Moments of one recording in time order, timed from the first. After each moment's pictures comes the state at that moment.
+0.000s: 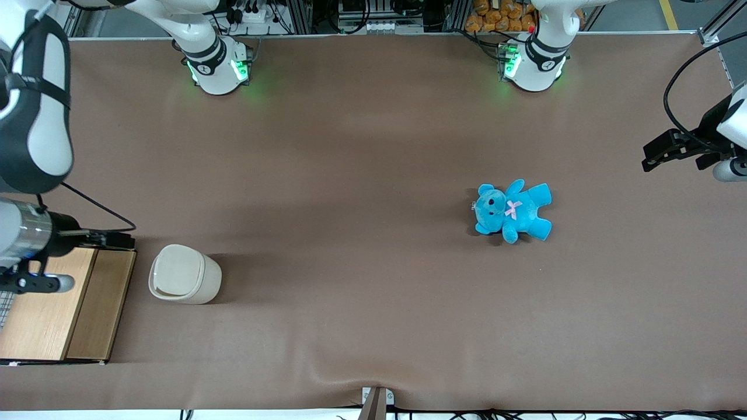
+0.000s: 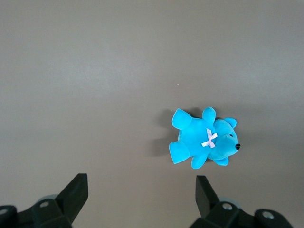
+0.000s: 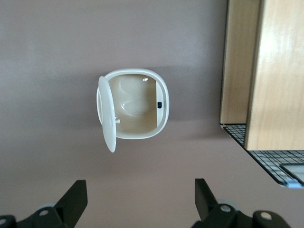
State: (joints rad) arm -0.01 0.50 -0.02 -1.13 0.05 1.51 0.03
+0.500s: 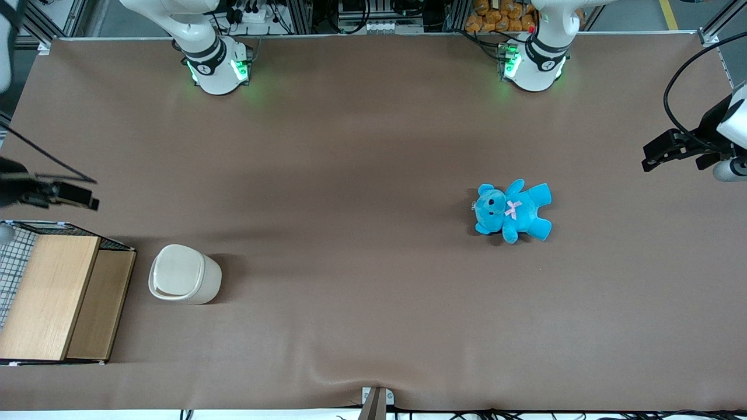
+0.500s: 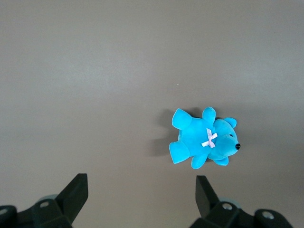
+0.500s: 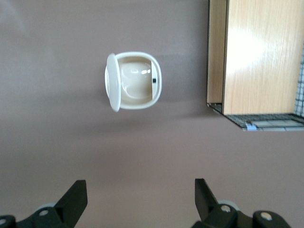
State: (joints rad) arm -0.02 0.27 -0.03 -1.23 0.05 1.41 0.02
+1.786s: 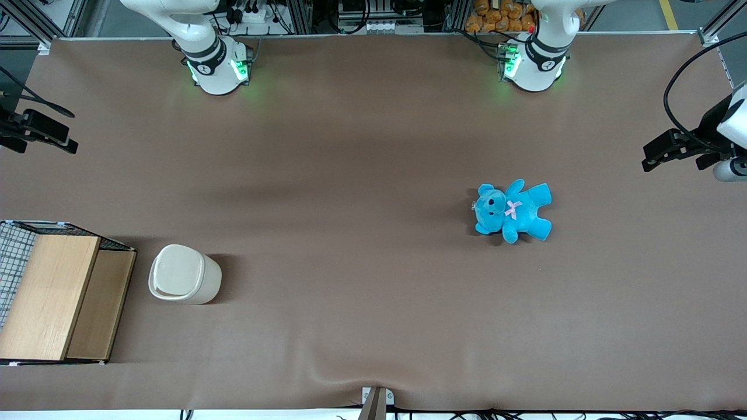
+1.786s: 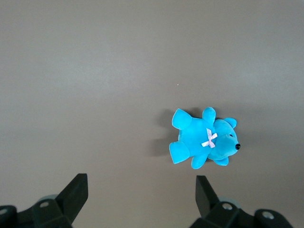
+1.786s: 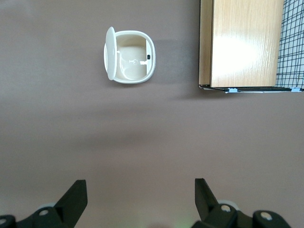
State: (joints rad) arm -0.03 0.03 -0.04 -1.46 0.05 1.43 -0.02
